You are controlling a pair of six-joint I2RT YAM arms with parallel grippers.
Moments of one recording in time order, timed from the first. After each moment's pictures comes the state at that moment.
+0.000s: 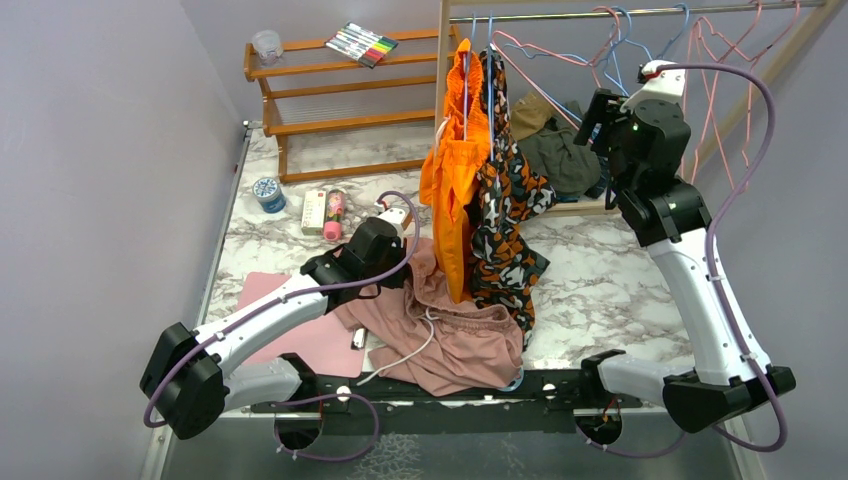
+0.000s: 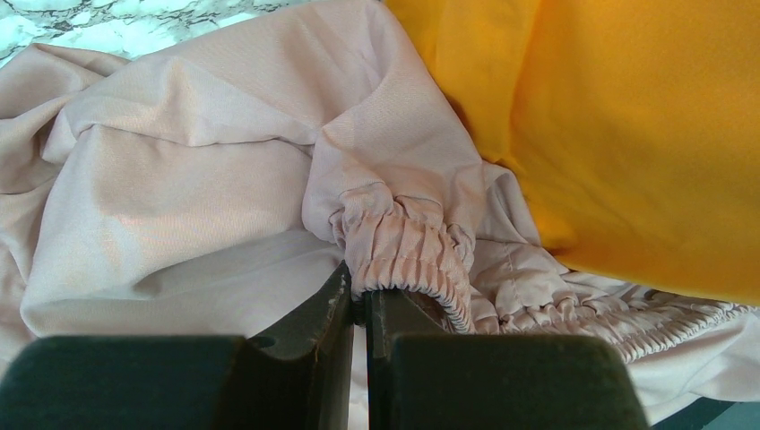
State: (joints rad) left arm -0.75 1.14 0.75 -0.34 -0.04 -0.41; right arm 0.29 1.19 1.50 -0.44 0.47 0.11
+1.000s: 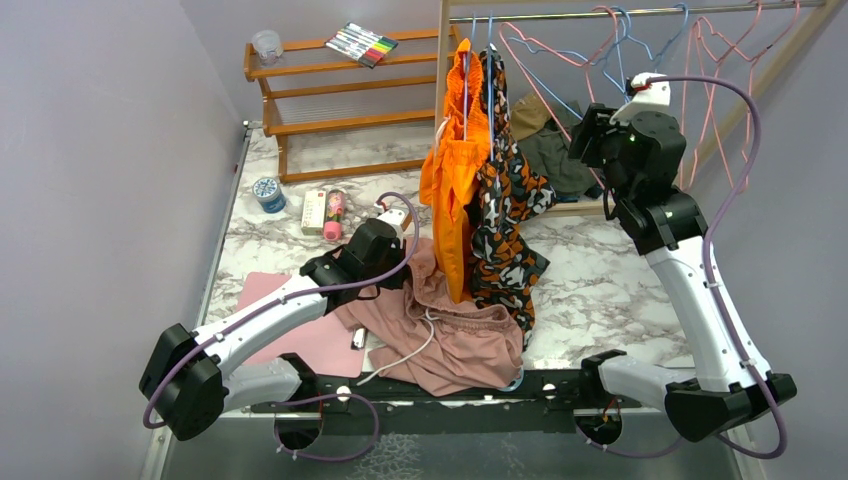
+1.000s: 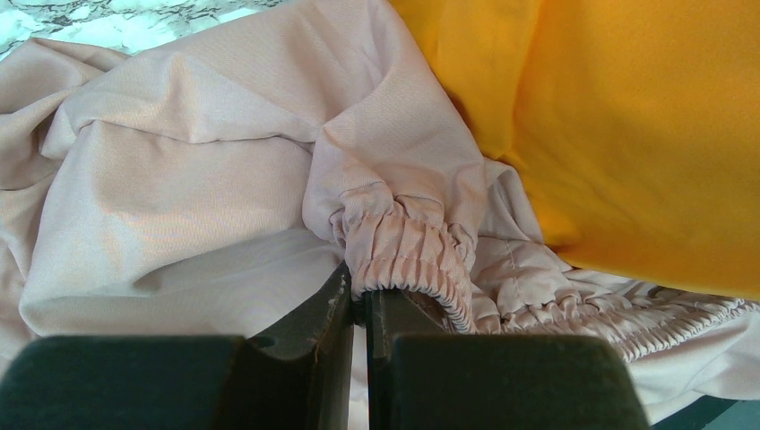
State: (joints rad) left arm -0.75 1.14 0.74 -0.34 -0.04 -0.41; right arm 0.28 1.14 1.41 -0.41 0.33 0.13
